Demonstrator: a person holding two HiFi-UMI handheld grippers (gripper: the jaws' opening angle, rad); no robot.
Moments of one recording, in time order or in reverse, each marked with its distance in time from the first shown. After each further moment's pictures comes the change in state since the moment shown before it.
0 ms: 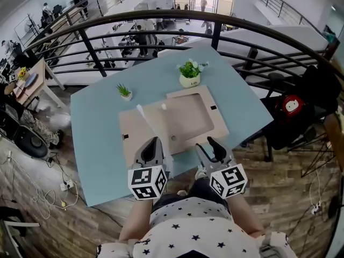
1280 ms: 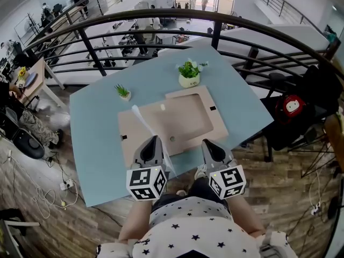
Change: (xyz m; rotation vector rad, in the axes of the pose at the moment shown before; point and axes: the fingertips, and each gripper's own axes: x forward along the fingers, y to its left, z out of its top) left arm 0.008 -0.007 0.010 -0.010 -0.026 -0.012; right arm 0.003 -0.017 0.000 -0.049 0.013 -0.058
